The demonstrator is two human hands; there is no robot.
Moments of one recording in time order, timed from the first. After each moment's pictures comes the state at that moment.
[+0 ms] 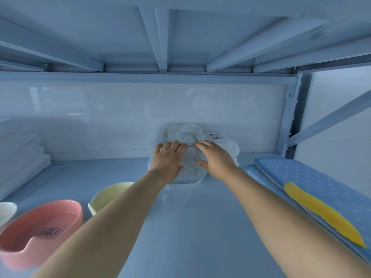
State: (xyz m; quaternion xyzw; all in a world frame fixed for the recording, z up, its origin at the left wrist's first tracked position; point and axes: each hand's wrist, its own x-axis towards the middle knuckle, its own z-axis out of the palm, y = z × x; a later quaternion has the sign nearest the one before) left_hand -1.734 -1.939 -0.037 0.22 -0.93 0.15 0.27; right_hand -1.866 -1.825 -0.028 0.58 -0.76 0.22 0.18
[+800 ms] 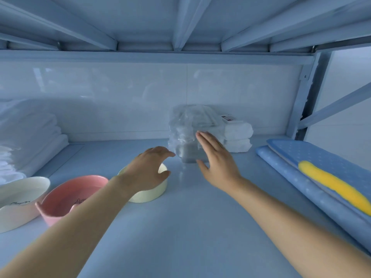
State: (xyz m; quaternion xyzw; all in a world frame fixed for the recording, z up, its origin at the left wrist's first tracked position) left_hand -1.608 -1.935 -0.049 0.22 -0.96 -0.04 0.17; right_hand -1.785 -1.808 -0.073 0.60 -0.69 0.32 0.24
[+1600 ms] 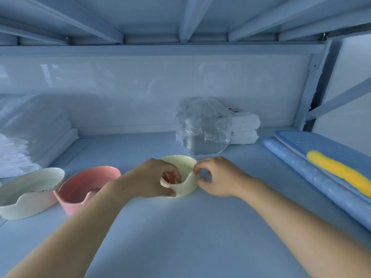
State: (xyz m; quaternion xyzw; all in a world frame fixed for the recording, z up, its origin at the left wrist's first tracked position) left_hand -1.570 -1.914 -0.053 0.17 -0.97 -0.17 0.07; right_hand -1.743 -1.784 -0.074 0.64 -0.74 0.22 0.01
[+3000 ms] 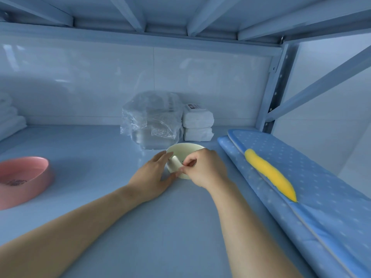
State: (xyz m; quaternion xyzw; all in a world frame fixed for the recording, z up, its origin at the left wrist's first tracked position) left_hand -1.698 -1.824 -0.106 0.22 -0.94 -0.15 0.23; right_hand -1.810 -1.710 -0.068 0.44 -0.84 0.32 -0.02
